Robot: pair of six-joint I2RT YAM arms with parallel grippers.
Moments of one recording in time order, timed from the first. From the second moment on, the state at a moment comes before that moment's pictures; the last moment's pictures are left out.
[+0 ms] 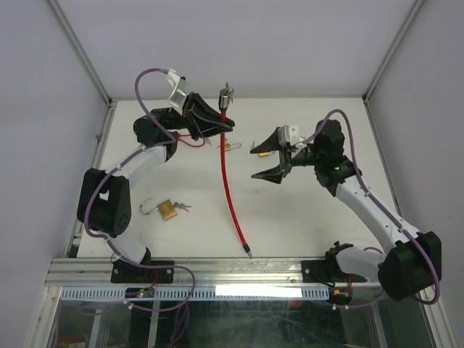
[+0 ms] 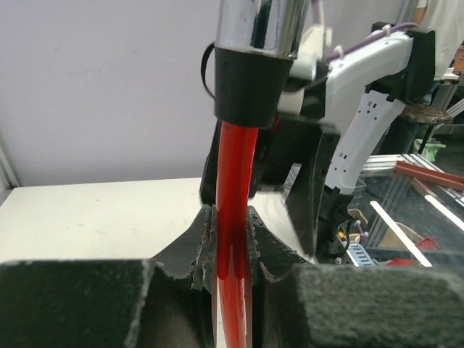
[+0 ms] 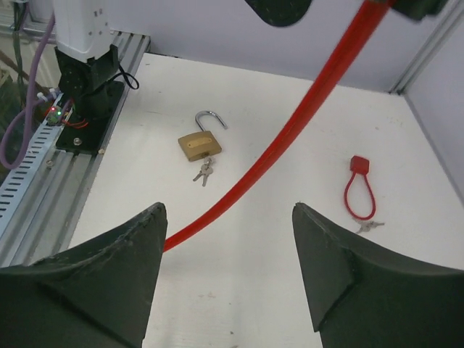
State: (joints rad) left arm -0.34 1.68 1.21 1.53 1.24 -1.05; right arm 0.40 1.17 0.97 -0.01 -1.23 -0.42
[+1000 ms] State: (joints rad) left arm -0.45 1.62 1.08 1.53 1.03 -0.84; right arm 0.49 1.39 0.83 0.91 -0.99 0.55
